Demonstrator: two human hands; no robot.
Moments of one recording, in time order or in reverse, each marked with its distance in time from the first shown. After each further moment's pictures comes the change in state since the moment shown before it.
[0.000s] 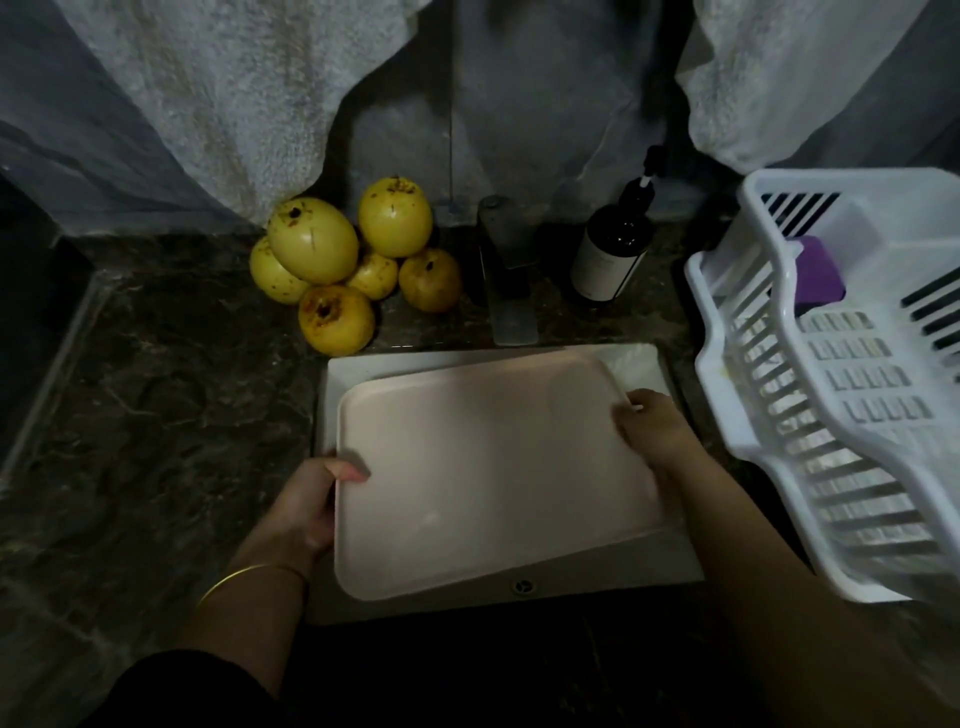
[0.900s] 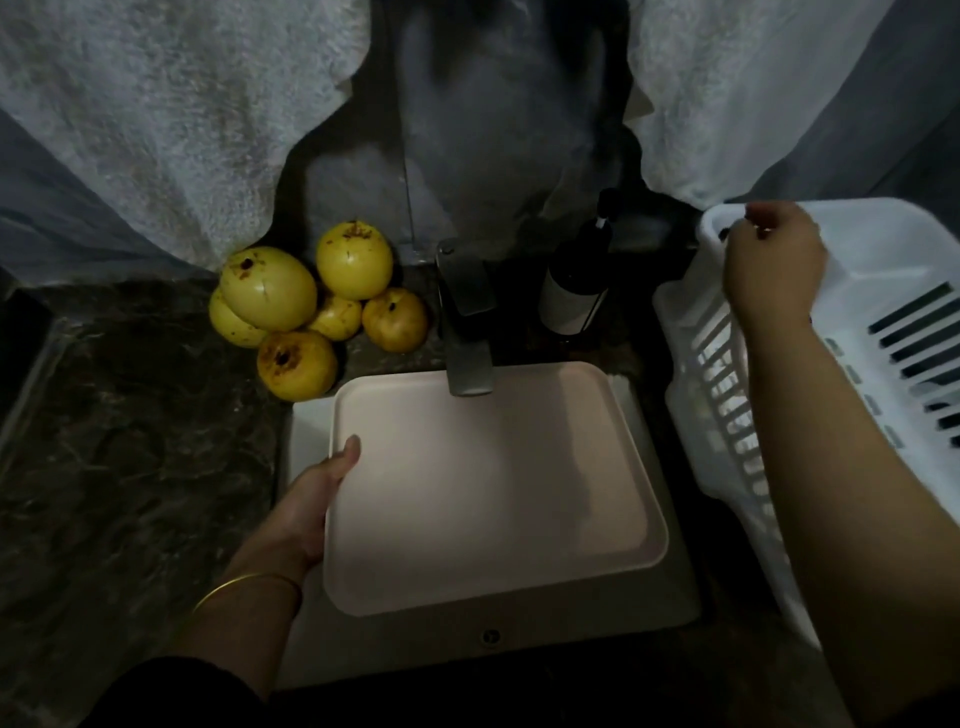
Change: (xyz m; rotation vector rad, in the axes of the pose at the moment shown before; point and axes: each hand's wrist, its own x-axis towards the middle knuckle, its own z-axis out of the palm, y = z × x) left_hand 0.017 0.023 0.041 0.065 -0.017 0.028; right_hand 0.048 -0.071 -0.156 0.194 0.803 -0.273
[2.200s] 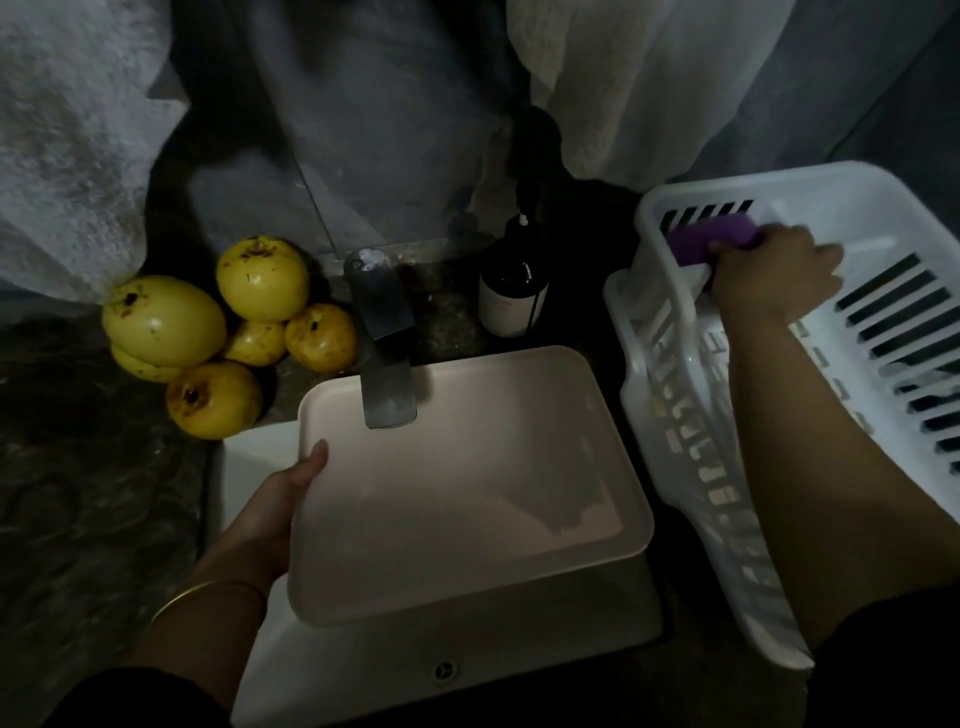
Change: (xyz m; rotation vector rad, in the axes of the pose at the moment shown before) left_hand 0.026 0.011 0.040 0.080 0.028 -0.020; right_hand 0.061 0.078 0.007 -0.457 0.079 0.239
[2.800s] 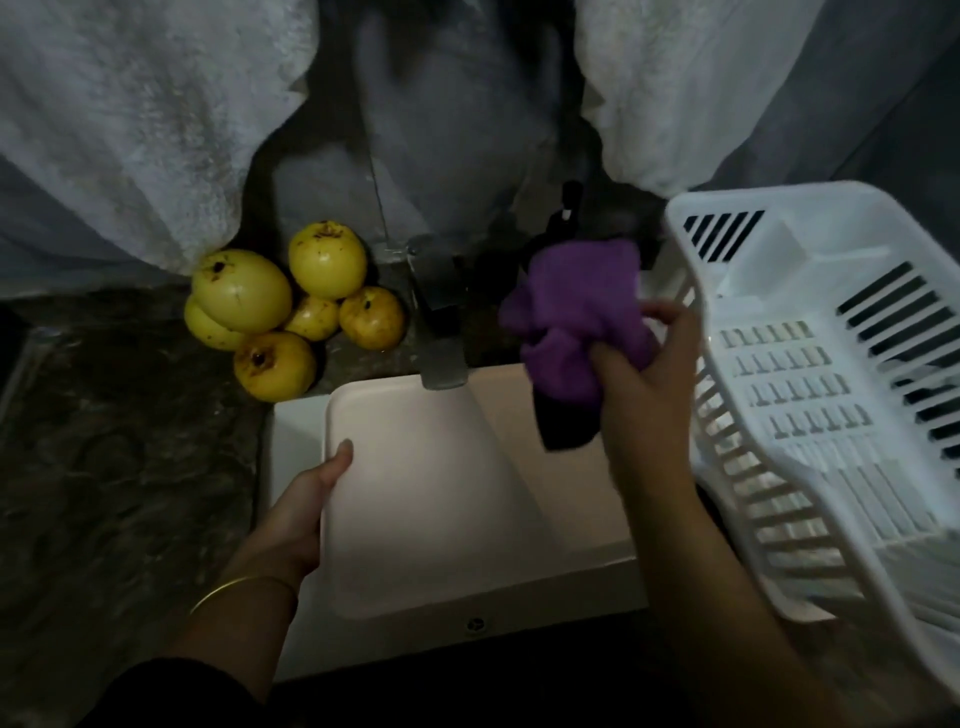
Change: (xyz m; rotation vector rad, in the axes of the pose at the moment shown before) left_hand -0.032 -0.025 -0.026 -0.052 0.004 0.031; right_hand -0.228 -0.028 -0.067 1.154 -0.366 -0.200
